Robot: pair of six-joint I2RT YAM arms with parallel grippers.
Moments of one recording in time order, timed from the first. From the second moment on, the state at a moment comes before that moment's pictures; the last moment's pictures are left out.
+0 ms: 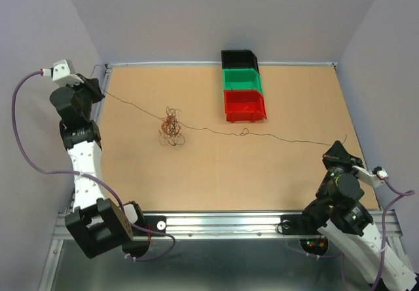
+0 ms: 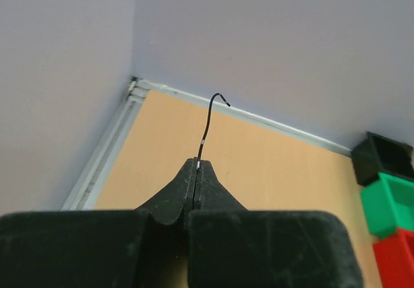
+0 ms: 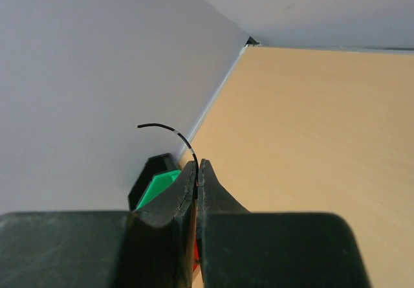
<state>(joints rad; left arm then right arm) 0.40 1.14 0.99 0.14 0.25 -0.30 0.66 0.03 0.36 -0.16 1.32 0.79</state>
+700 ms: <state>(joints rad) 0.01 0.93 1.13 0.12 0.53 -0.18 0.65 0.97 0.53 0.38 0.21 0.33</state>
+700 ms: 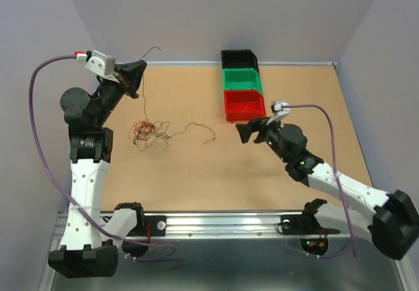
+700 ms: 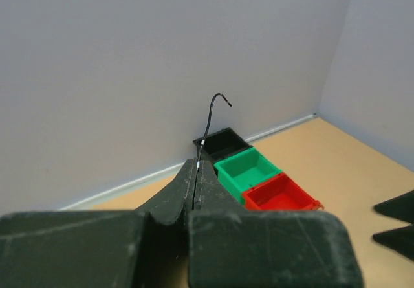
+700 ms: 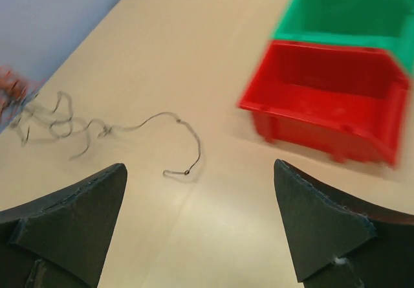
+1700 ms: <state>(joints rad) -0.04 0.93 1.35 0.03 0.64 -0.29 0.89 1.91 1.40 0.71 -0.46 0.12</state>
